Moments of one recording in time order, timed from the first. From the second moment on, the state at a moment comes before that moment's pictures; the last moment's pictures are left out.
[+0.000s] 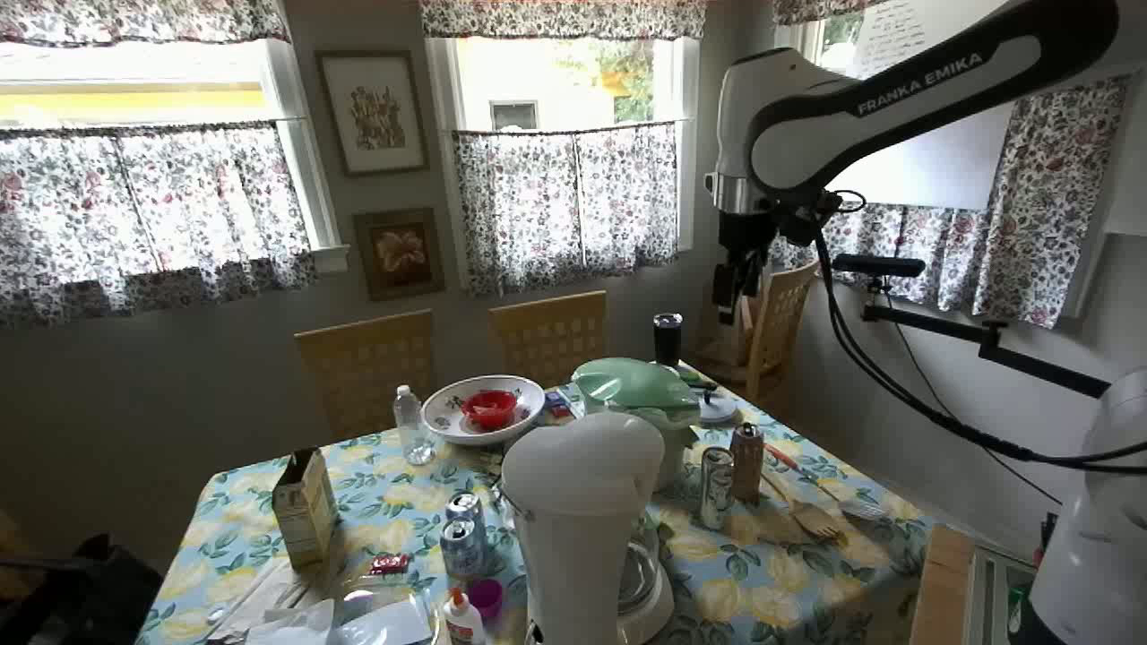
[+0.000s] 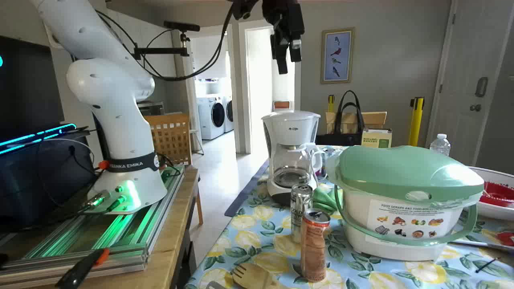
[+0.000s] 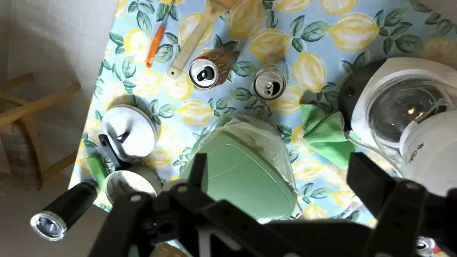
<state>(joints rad) -0.13 -0.48 -0.07 -2.38 -0.26 2.04 -0.11</state>
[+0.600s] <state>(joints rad) -0.13 -0.48 -0.07 -2.38 -0.26 2.04 -0.11</state>
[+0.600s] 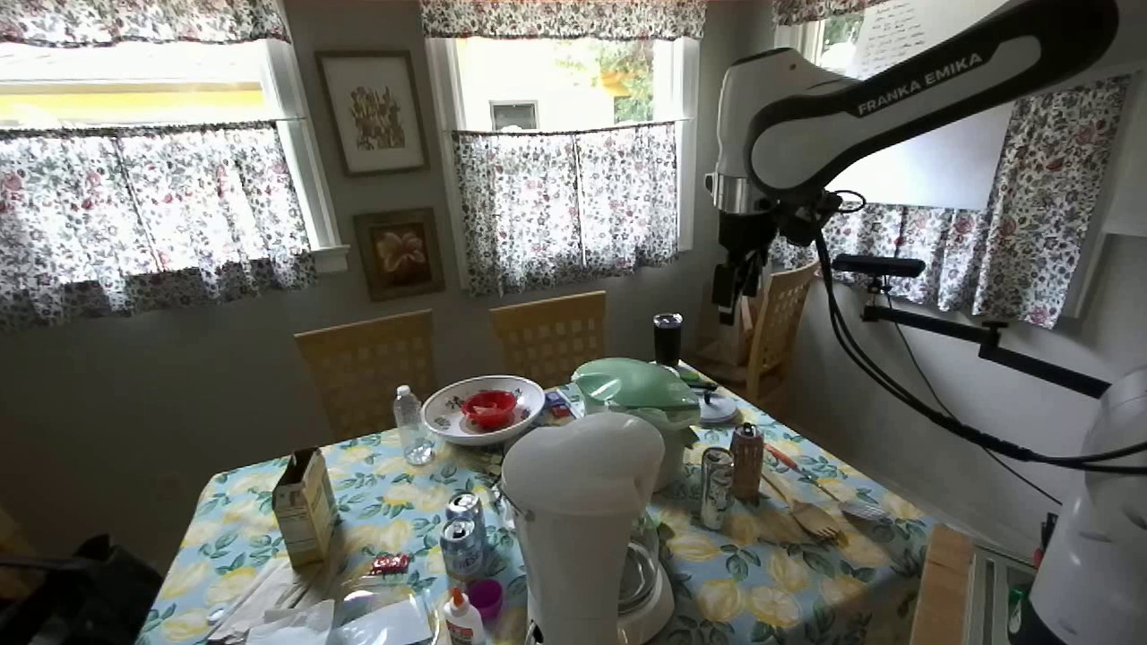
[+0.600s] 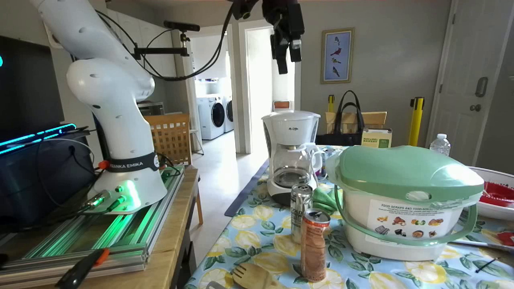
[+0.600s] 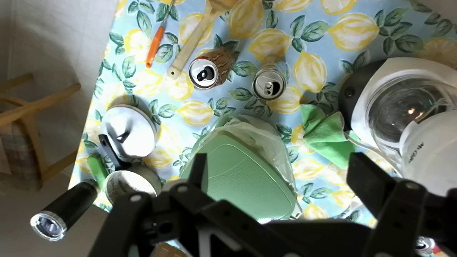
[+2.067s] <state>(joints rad) -0.16 -0.11 -0.40 -2.30 0.30 2.33 -0.68</state>
